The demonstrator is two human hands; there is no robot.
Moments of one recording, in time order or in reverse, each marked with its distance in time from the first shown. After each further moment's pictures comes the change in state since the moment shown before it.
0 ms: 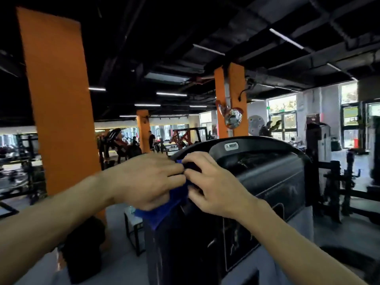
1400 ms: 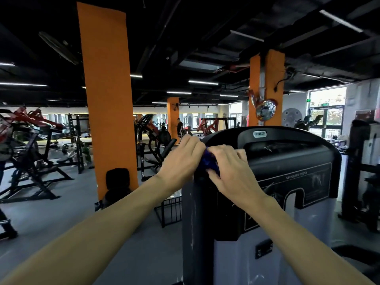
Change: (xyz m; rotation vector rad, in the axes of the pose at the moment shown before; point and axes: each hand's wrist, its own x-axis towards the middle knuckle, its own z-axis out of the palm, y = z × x) left_hand -0.013 0.081 0.002 0.007 0.285 -0.704; right_hand -0.020 -0.070 -0.002 -0.110 0.214 0.068
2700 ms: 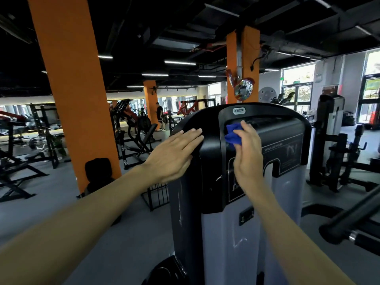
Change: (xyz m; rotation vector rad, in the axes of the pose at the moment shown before) left_hand -0.025 -0.005 0.029 -0.050 -0.360 0.184; right_hand -0.059 0.039 0.005 0.226 0.291 0.531
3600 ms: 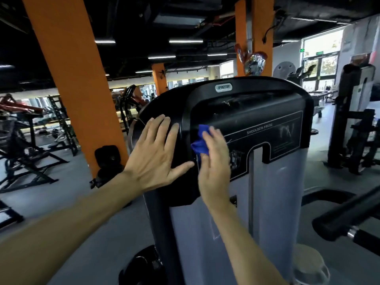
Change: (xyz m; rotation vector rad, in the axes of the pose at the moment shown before) left_hand 0.041 0.085 0.031 0.297 0.045 -0.261; right_hand -0.062 0.037 0.013 0.268 0.010 0.119
